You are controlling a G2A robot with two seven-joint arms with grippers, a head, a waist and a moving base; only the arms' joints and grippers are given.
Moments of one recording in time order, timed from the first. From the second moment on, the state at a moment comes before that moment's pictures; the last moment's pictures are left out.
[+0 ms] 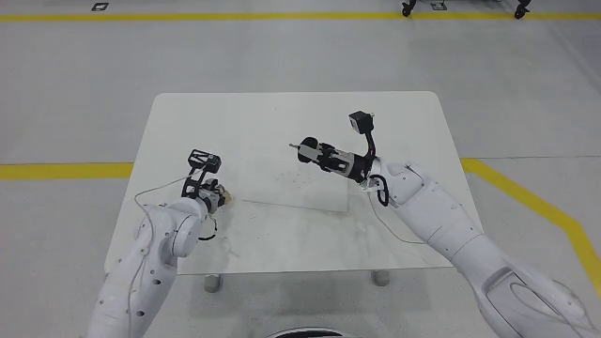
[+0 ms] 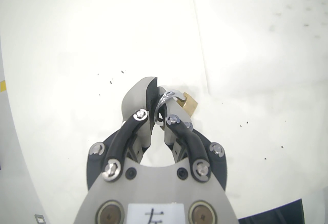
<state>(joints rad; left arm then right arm) 1.48 -1.11 -1.29 -1.79 1.24 0.03 -0.90 -0.95 -1.20 0.76 -1.05 0.15 -1.01 0.43</state>
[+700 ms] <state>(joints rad) 1.33 -1.12 -1.46 -1.57 0.22 -0.15 -0.96 -0.95 -1.20 0.76 -1.05 0.15 -1.01 0.43</state>
